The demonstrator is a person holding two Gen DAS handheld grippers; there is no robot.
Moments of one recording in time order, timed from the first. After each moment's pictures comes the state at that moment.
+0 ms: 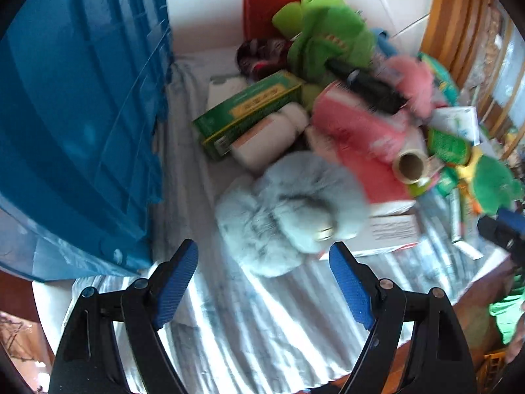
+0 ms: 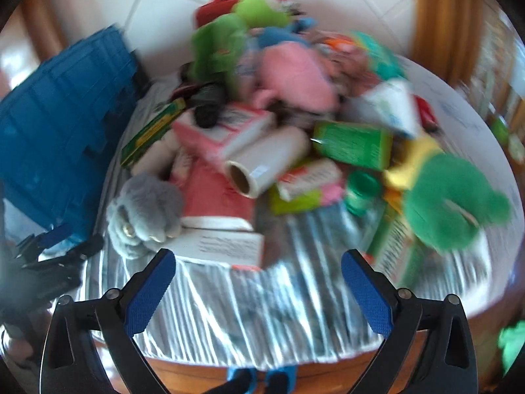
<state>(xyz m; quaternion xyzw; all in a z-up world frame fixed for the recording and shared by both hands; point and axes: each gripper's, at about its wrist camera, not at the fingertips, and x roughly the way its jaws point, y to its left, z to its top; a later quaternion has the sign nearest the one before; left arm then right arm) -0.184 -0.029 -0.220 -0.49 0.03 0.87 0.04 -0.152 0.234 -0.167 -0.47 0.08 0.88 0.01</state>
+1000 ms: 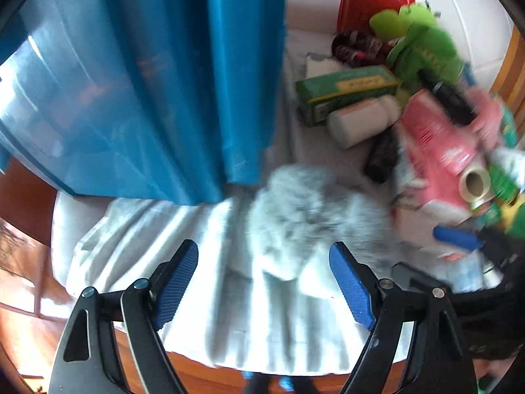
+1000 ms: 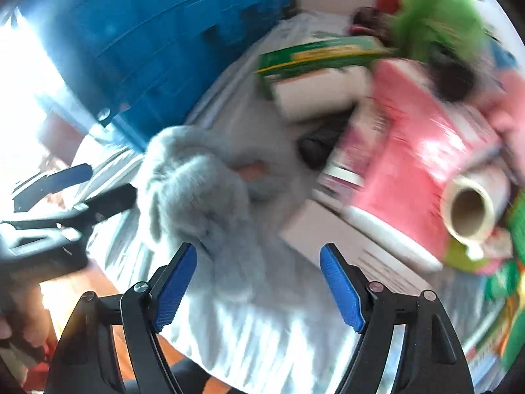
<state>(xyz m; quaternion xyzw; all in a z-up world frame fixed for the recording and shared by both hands) -0.144 -0.080 -0.224 -0.49 -0.09 0.86 -0.08 -0.187 0.136 -0.234 -0.53 -0.04 0.82 -0.22</state>
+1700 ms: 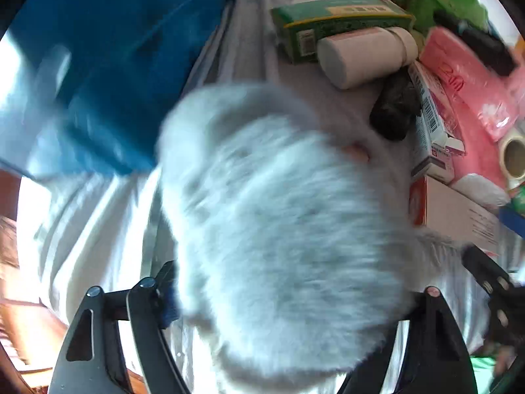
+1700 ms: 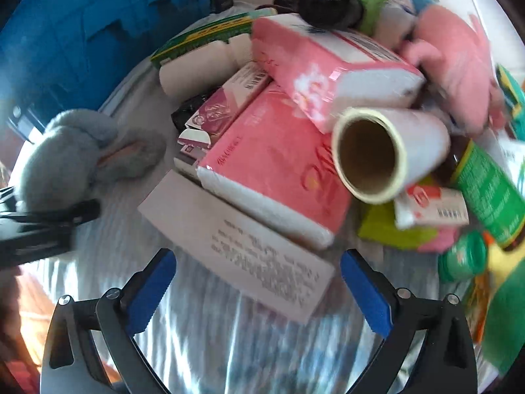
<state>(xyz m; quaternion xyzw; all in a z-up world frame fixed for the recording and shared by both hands) -0.166 -0.057 -0.296 -0.56 -0.06 0.82 -0.08 -0.200 0.187 -0.272 -0.52 -0.09 0.84 -0.13</state>
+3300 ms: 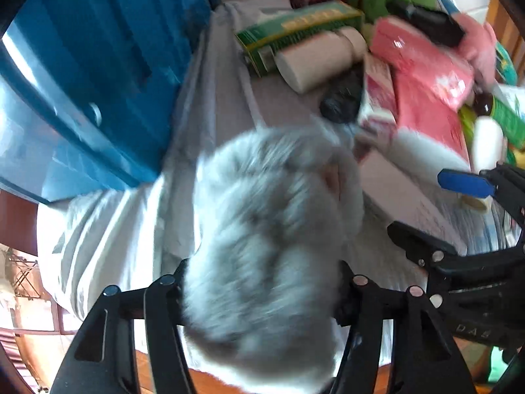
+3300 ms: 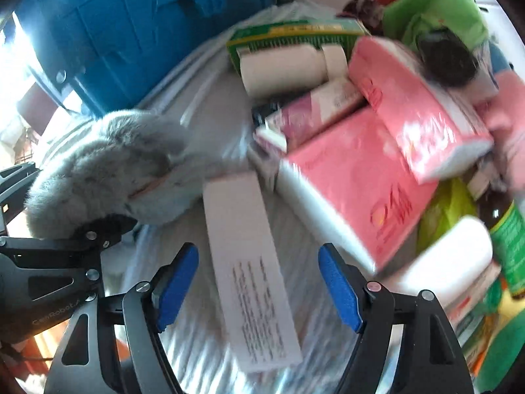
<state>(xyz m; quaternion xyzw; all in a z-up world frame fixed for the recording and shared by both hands) -0.111 -0.038 -0.258 -0.55 0.01 0.83 -0.07 -0.216 0.151 -0.244 -0.53 -0.13 0.81 -0.21</state>
